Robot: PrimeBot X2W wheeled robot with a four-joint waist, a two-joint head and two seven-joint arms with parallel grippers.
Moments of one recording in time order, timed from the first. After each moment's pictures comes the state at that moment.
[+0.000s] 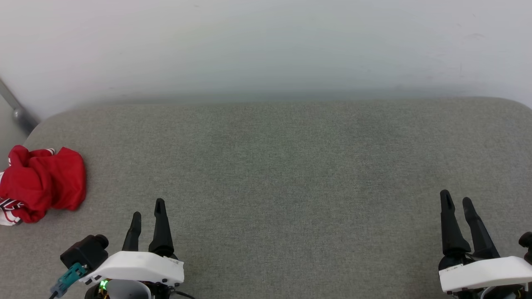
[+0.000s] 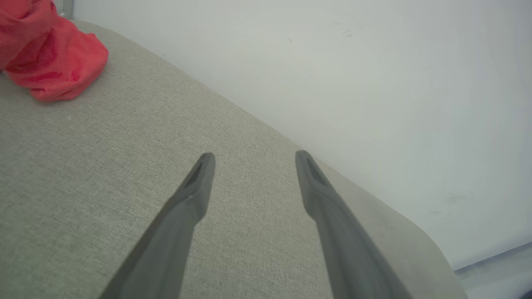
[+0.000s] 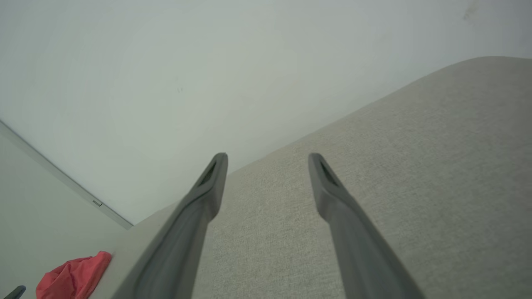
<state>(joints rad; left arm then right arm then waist) -0.01 0.05 -0.03 0.07 -0.69 0.10 -0.10 0.04 -0.05 -0.07 0.02 0.62 0.13 -0.10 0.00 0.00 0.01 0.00</state>
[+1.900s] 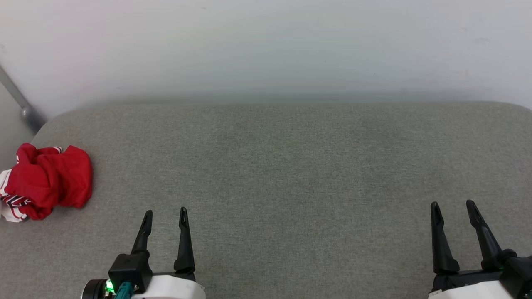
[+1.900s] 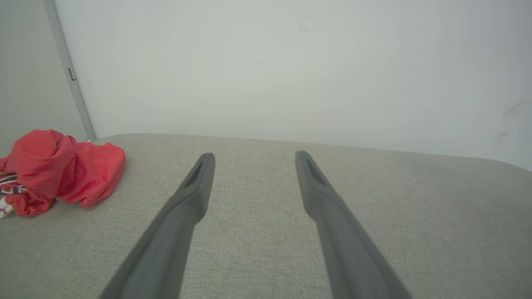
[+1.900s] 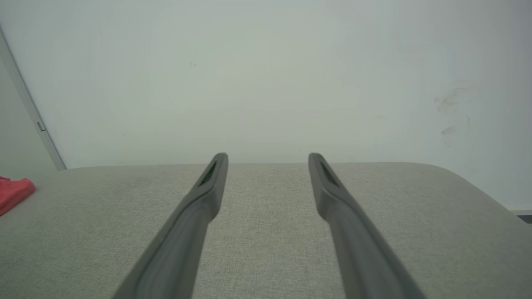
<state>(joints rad) 0.06 0.05 -0.11 0.04 -0.17 0.10 -0.24 0.13 -0.05 -0.05 -0.07 0.13 0.13 -0.24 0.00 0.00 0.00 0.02</state>
